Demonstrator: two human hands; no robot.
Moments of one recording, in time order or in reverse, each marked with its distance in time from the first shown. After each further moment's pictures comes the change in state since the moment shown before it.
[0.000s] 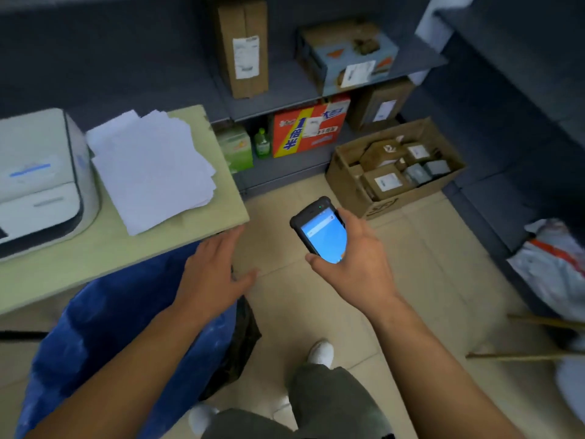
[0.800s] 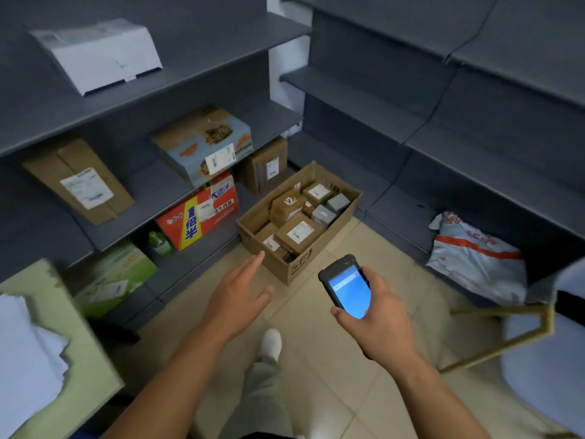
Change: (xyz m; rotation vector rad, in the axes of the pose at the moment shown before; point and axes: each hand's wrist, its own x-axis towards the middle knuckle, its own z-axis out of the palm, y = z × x) left_hand 0.250 0.298 0.122 -0.041 -0.249 0.334; right_hand 0.068 0.229 -0.206 0.087 0.218 0.469
